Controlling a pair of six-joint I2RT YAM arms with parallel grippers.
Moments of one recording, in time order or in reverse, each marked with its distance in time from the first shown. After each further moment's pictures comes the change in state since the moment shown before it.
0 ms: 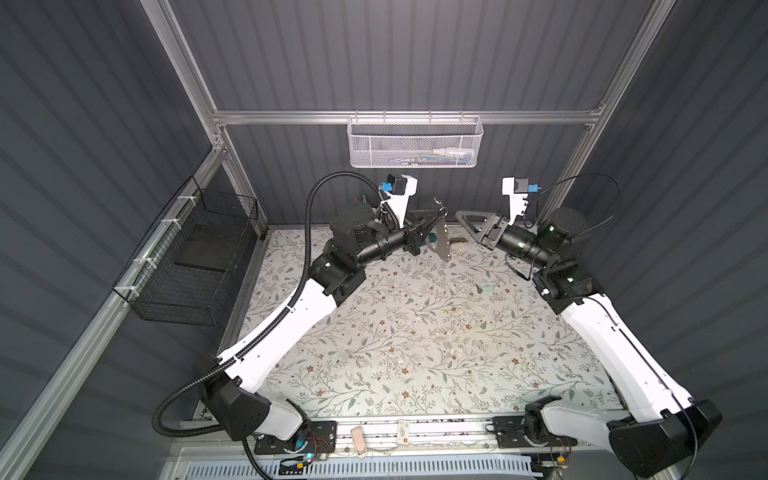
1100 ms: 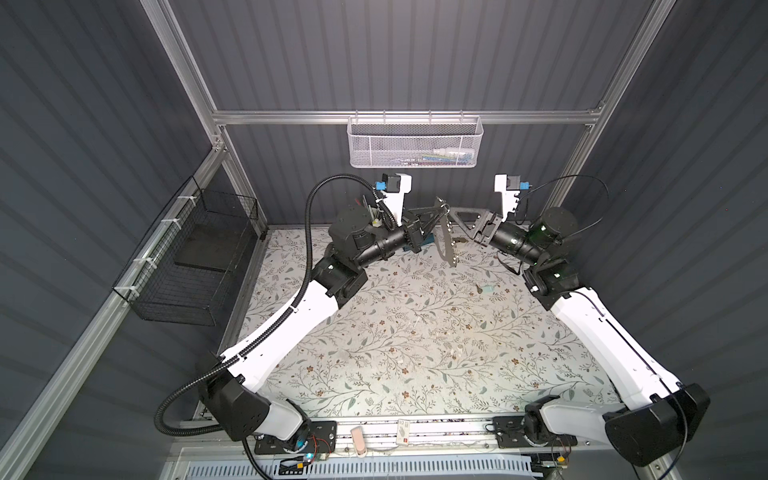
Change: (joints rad) left arm 0.000 -0.001 -0.048 0.139 0.022 -0.170; right arm 0.030 0.056 -0.009 0.156 -0.040 0.101
